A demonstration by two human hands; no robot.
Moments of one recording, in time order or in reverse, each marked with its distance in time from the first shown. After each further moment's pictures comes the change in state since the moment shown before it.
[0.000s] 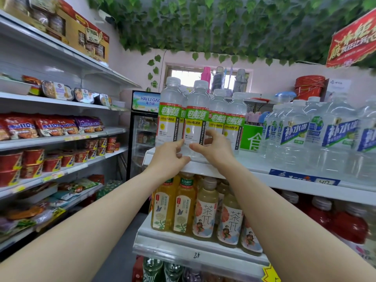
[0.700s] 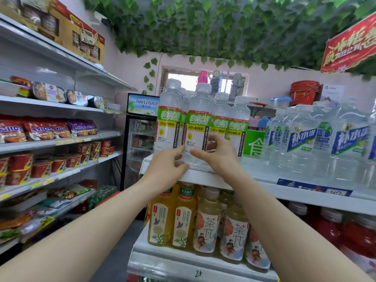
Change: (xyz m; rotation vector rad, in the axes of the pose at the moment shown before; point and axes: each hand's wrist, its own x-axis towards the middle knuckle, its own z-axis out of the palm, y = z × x) left_hand 0.011 -0.015 -0.001 0.015 -0.002 0.072; right_hand 0.016 0.013 0.004 -0.033 0.036 -0.011
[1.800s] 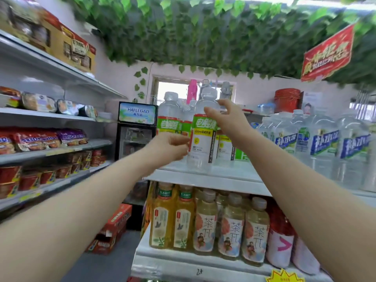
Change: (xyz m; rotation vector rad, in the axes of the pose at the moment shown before) left_hand 0.004 0.041 -0.054 -0.284 -0.196 -0.019; right_hand 0.013 -0.075 -0.068 0.165 0.047 -0.090
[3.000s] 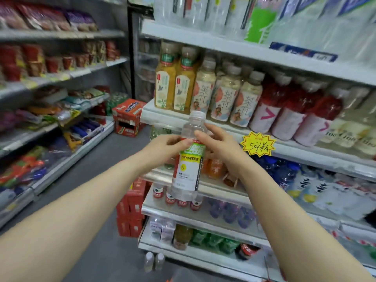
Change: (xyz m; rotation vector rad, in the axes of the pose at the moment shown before) left_hand -0.240 -0.119 0.167 -0.159 -0.176 -0.414; right_hand -0.322 0.156 0.005 0.343 -0.486 0.545
